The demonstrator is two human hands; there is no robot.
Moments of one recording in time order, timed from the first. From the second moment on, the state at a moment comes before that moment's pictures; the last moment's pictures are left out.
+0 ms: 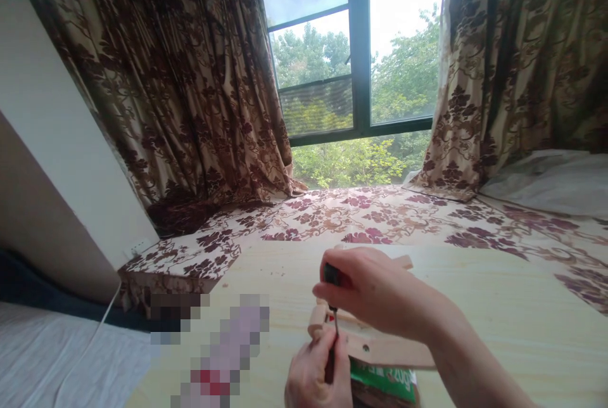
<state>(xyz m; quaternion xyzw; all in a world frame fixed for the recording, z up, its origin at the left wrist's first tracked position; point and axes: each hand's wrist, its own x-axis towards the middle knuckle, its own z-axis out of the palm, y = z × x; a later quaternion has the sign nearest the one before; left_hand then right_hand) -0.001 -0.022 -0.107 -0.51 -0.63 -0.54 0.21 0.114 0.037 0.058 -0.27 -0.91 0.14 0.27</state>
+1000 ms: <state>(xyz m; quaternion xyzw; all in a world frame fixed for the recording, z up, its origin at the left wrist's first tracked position) -0.001 -0.025 -0.103 -0.55 -0.63 -0.51 0.21 0.116 0.036 0.058 -0.24 -0.92 0.15 0.26</state>
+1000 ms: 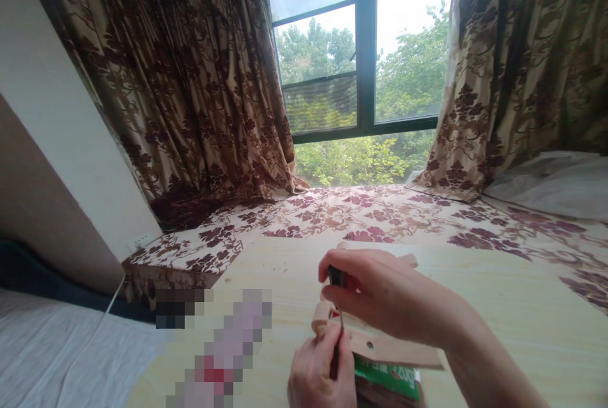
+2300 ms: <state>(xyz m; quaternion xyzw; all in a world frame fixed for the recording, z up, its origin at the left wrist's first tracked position) 0.000 -0.026 -0.103 -0.53 -0.67 -0.48 0.21 0.114 0.033 0.056 -0.26 -0.93 0.16 0.22</state>
